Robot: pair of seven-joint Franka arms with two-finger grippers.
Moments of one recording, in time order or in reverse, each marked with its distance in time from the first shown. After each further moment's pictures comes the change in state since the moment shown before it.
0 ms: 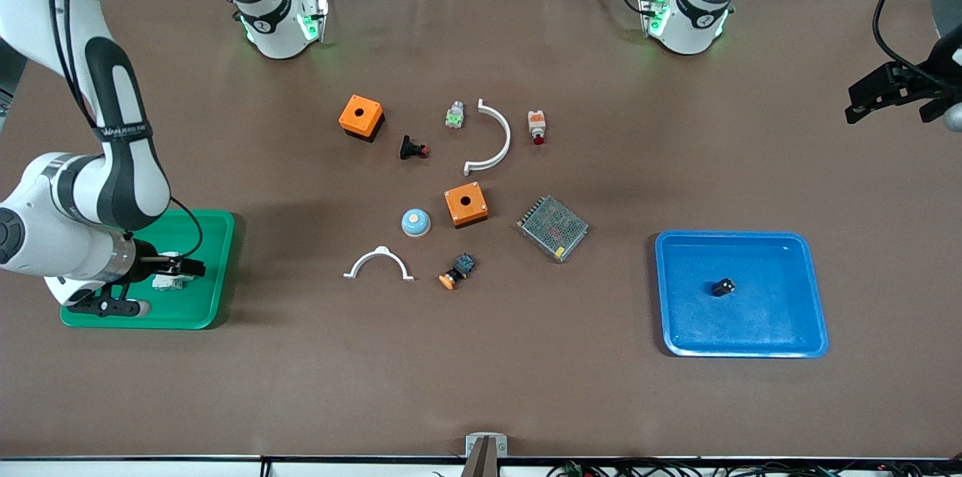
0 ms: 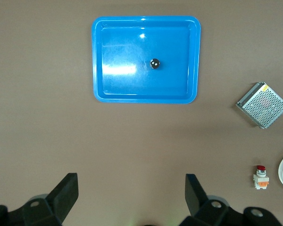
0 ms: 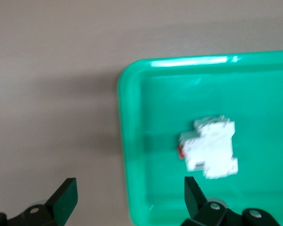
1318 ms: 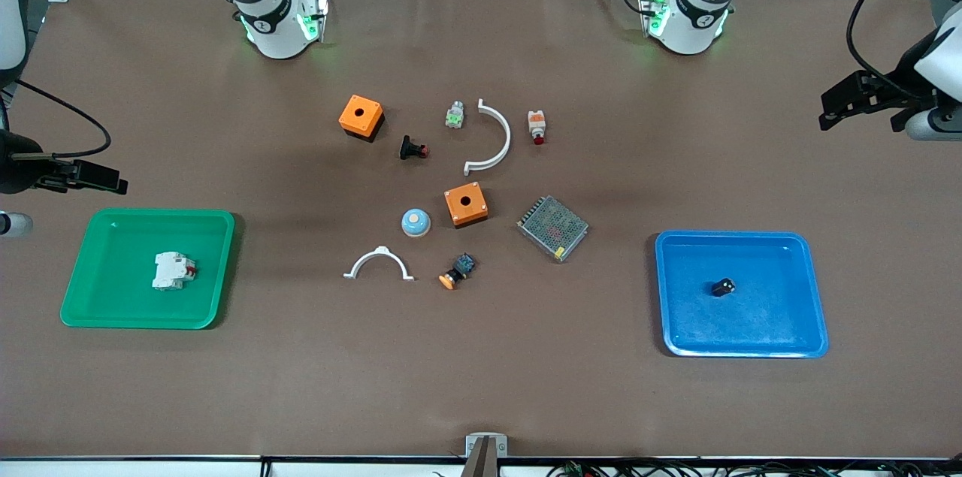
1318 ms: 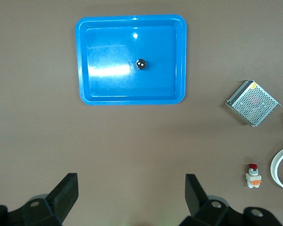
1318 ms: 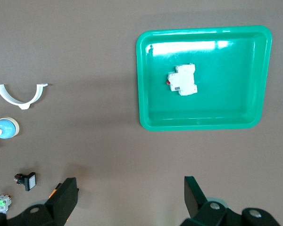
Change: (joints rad) left arm -0.010 -0.009 -0.044 -0.051 -0.020 0.038 -0.032; right arm 0.007 -0.289 -0.014 0.190 -0.031 -0.506 0.007
